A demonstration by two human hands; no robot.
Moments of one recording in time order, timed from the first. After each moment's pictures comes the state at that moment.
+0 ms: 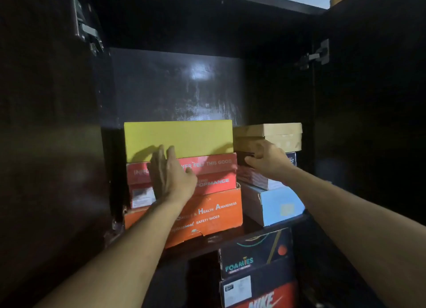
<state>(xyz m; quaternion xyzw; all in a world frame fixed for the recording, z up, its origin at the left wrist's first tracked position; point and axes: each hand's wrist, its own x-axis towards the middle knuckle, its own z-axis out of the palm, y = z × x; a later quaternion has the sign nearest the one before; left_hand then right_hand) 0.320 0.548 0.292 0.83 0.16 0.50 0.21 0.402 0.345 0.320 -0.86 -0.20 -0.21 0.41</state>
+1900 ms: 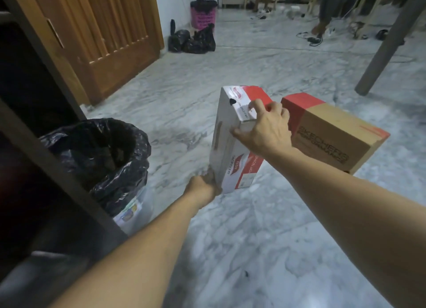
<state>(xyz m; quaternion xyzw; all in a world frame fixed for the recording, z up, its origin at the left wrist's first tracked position) 0.427 -0.117 -0.184 0.83 -0.12 -0.35 0.41 0.368 -0.266 -0.103 -0.88 0.39 -0.20 0.18</state>
